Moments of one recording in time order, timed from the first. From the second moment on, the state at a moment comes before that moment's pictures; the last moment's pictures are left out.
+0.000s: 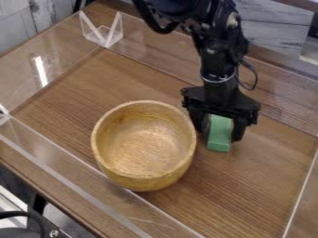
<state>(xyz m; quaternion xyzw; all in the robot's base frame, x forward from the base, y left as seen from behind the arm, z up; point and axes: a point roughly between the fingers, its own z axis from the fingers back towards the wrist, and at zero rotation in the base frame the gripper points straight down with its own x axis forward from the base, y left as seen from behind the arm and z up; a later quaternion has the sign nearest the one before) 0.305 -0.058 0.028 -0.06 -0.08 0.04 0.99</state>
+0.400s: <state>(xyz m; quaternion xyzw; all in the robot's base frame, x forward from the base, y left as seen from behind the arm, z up) 0.298 -0.057 0.025 -0.05 -0.06 0.04 1.00</state>
